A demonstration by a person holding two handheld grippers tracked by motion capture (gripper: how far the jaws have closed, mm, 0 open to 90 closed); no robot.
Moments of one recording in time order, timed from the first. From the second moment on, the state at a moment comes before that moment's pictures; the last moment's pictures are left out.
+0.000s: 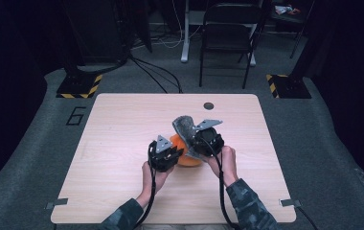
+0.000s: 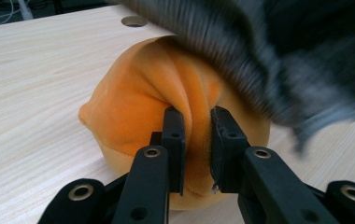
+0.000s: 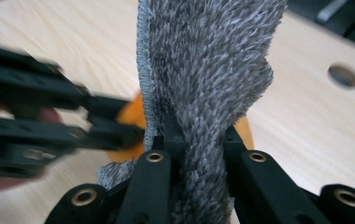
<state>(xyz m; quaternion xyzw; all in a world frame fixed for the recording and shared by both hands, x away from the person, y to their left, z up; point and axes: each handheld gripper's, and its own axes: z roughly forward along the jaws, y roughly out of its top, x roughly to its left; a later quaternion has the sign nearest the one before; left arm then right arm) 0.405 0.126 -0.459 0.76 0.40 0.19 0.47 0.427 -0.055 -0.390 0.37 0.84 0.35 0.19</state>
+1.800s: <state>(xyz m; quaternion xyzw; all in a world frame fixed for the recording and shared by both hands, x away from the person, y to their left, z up) 0.413 0.142 -0.459 0.78 0.39 0.20 0.45 0.459 -0.088 -0.442 0.44 0.84 0.28 0.17</state>
